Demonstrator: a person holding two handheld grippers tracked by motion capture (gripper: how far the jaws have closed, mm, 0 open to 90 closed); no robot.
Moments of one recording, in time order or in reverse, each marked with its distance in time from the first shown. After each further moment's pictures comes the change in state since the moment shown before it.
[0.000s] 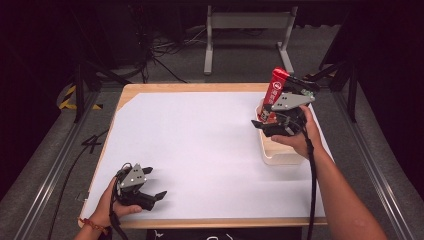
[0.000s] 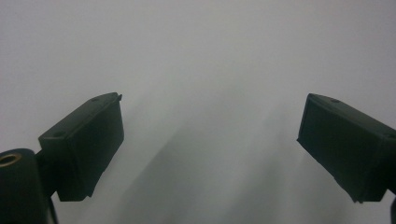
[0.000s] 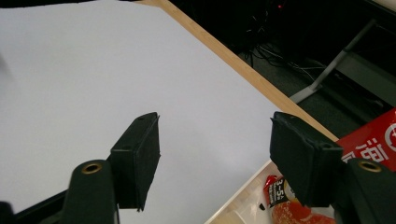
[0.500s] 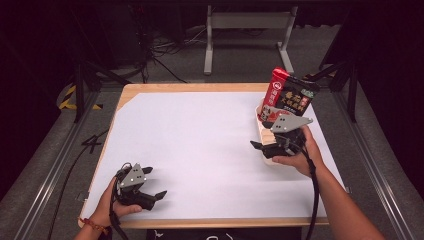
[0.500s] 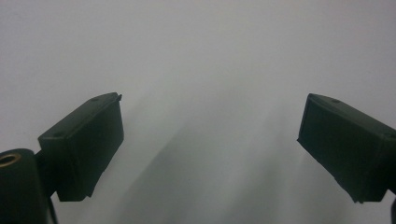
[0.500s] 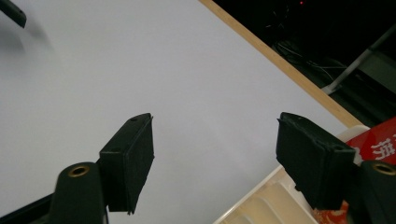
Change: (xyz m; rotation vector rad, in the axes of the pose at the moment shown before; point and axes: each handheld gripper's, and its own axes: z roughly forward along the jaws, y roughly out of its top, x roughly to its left) left arm 0.000 0.000 0.000 -0.003 -0.002 -0.008; right arm 0.032 -0.029 -0.007 0.015 0.059 -0.043
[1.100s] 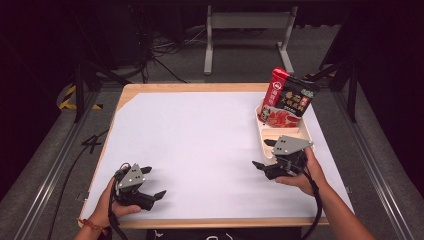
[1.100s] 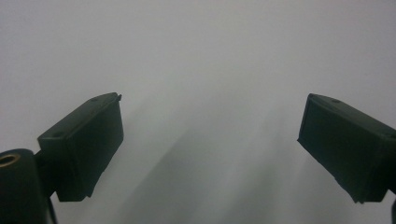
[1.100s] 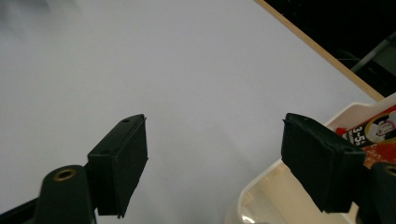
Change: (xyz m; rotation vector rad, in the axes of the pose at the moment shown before) left arm 0.000 0.000 -0.004 -0.015 0.009 0.004; right arm 0.034 -0.038 -0.007 0.034 0.024 -0.025
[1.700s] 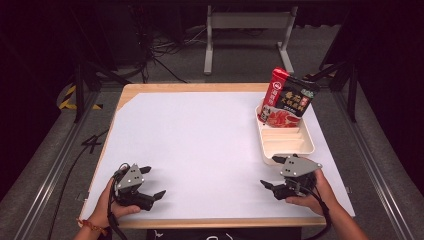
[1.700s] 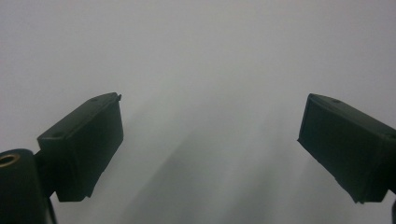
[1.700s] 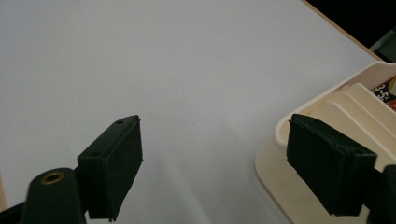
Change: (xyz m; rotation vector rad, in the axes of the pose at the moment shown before) left arm -0.001 0.000 -0.002 -0.010 0.004 0.005; right arm 0.026 -0.041 -0.017 0.022 0.000 -0.003
